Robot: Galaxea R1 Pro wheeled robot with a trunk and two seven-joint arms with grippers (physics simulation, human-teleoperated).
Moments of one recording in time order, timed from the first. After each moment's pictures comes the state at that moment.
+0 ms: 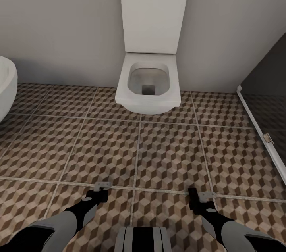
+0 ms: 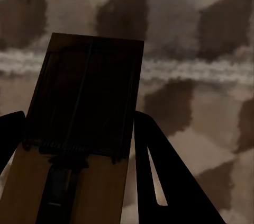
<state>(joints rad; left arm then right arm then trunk) -0.78 -0.02 -0.09 -0.02 0.06 -0.11 0.05 -0.73 -0.06 -0.11 0.01 0.16 -0.12 -0.14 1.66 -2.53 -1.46</state>
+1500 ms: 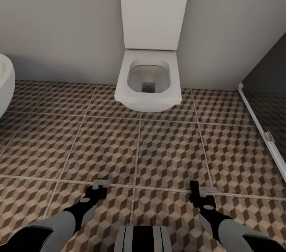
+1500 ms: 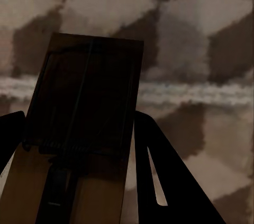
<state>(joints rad) -0.78 -0.01 -0.10 -0.02 0.05 -0.22 0.05 -0.73 -0.04 -0.11 -0.03 0.17 -0.18 -0.25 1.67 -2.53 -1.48</state>
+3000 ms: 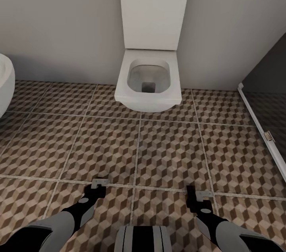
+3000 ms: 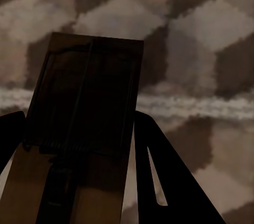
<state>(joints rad) -0.78 0.00 -0.10 -0.02 0.06 -0.26 0.05 -0.73 -0.02 -0.11 0.02 0.16 -0.17 -0.23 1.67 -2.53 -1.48</state>
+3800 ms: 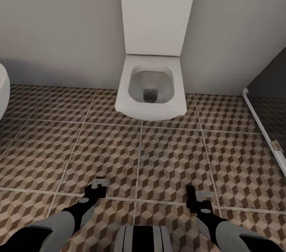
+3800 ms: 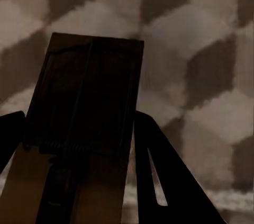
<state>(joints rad) -0.78 0.00 -0.10 -0.02 0.05 -0.26 0.05 -0.73 -0.02 -0.11 0.02 0.16 -0.17 -0.23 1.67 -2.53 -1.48</state>
